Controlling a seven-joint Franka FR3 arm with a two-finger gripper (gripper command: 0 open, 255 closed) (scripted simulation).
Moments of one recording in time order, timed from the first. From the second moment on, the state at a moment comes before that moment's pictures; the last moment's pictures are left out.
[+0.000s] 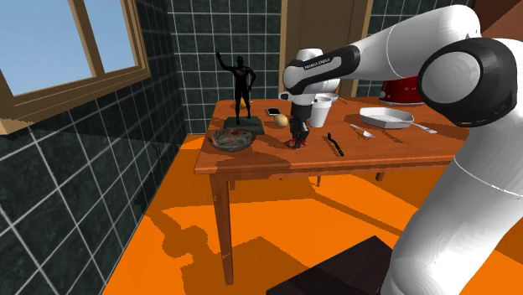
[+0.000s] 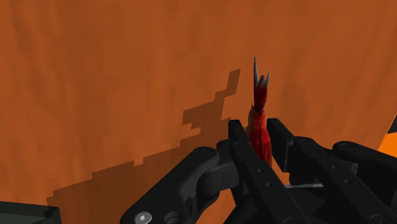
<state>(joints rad) 0.30 -0.15 -0.35 -2.05 0.00 1.93 -1.42</state>
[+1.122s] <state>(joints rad) 0.31 -0.15 -0.35 -1.83 0.00 1.72 -1.41</state>
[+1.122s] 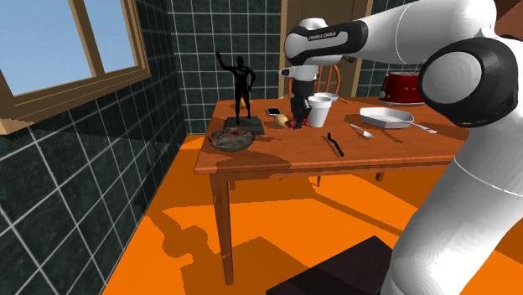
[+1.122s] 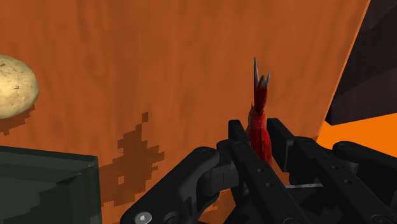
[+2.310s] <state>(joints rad) 0.39 0.13 -0.26 -1.43 0.08 1.59 -1.24</state>
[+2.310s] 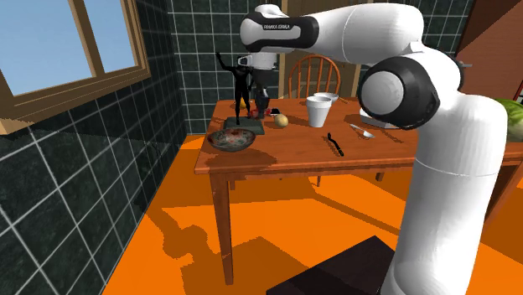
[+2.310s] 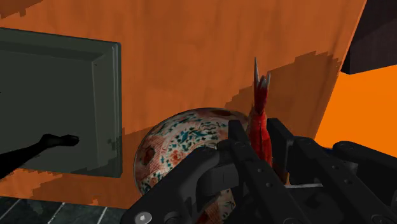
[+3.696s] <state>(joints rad) 0.45 0.36 -0.22 -1.27 0.12 1.66 -1.13</state>
